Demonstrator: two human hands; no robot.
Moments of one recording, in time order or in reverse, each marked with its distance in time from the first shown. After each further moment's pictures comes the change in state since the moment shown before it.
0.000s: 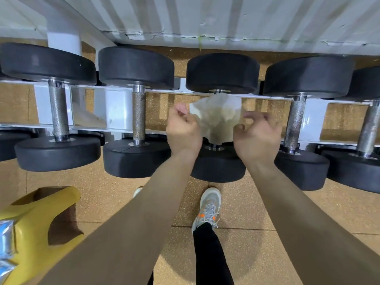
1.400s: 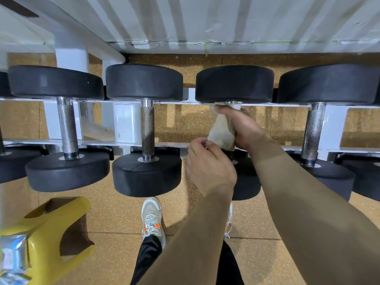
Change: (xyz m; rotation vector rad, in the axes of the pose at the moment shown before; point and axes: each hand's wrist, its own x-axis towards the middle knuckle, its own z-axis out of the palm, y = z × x) left_hand -0.045 -0.018 0.027 0.284 0.194 0.016; right_hand 0.069 -0.045 0.044 0.995 -0.622 0.430
